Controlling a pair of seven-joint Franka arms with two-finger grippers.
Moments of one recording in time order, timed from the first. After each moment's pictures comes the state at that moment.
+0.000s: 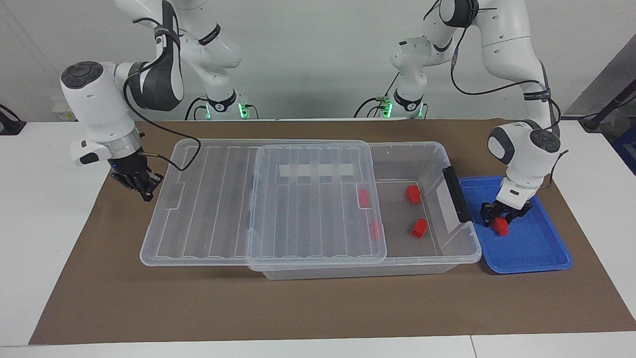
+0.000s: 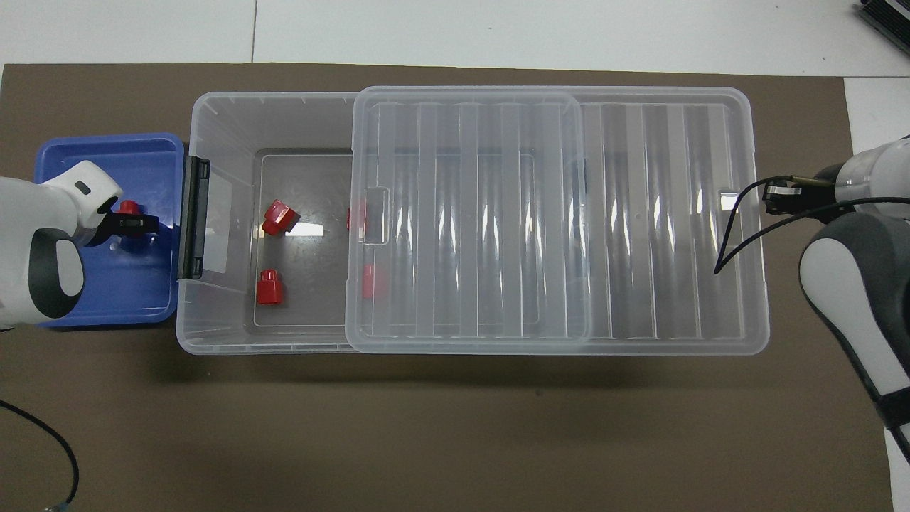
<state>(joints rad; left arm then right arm) 0.13 0.34 0.03 -2.02 0.05 2.55 0.15 -0.23 0.08 0.16 -1.89 -0.05 2.12 0.19</state>
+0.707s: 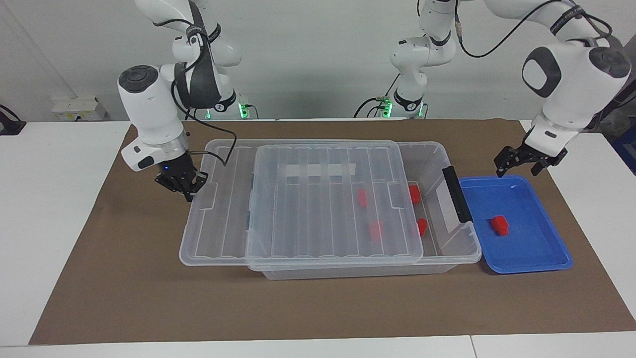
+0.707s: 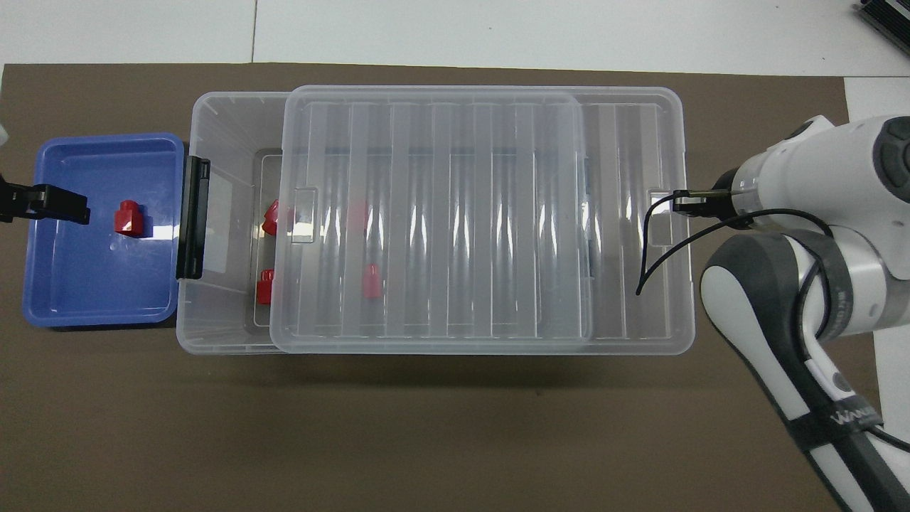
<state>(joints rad) 0.07 0.04 0.00 -1.69 0.05 1.77 0.14 -0.04 0.09 0.16 -1.89 -0.05 2.12 0.19</state>
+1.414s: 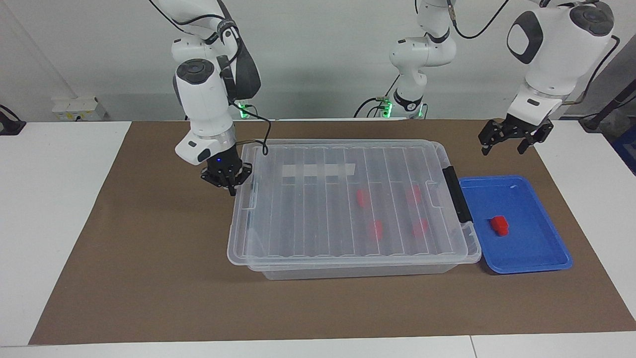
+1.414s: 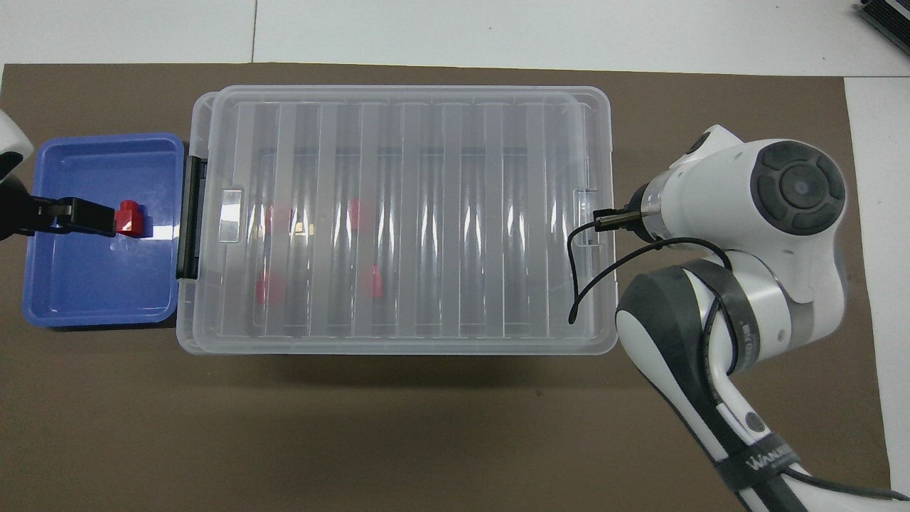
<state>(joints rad) -0.01 -0.02 -0.01 -1.73 0.05 1.75 0.02 0.12 0.09 0.16 -1.89 -0.05 2.14 0.19</state>
